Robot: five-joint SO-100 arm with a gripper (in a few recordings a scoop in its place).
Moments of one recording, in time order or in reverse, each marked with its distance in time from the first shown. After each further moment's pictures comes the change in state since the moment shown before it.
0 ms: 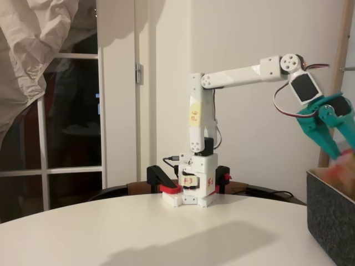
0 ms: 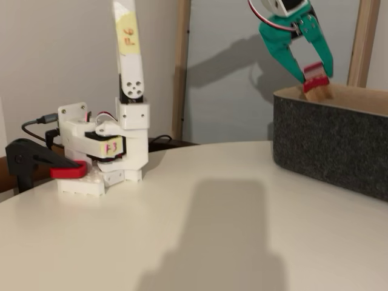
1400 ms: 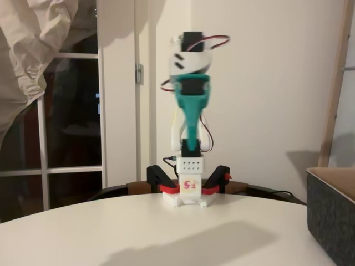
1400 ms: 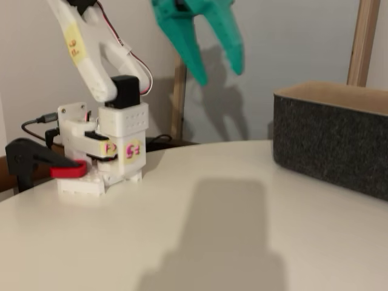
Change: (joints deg) arm 58.9 37.3 17.8 26.5 28.0
